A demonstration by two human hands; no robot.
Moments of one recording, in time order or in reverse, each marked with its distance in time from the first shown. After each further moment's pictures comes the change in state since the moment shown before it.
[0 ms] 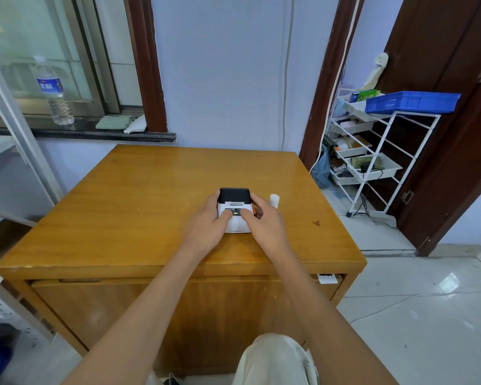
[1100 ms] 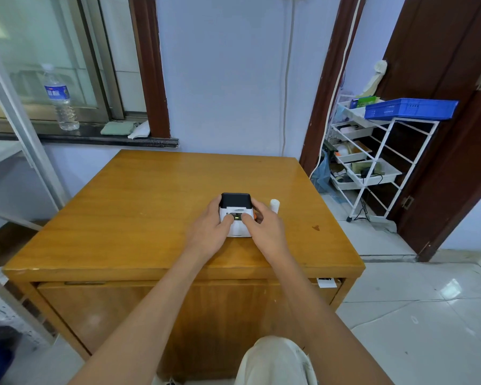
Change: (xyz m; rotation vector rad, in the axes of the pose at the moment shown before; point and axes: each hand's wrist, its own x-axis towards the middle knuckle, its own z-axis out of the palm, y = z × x) left_hand 0.000 -0.003 0.002 0.027 0.021 0.017; right_hand 0.004 0.007 0.004 -0.019 0.014 -0.020
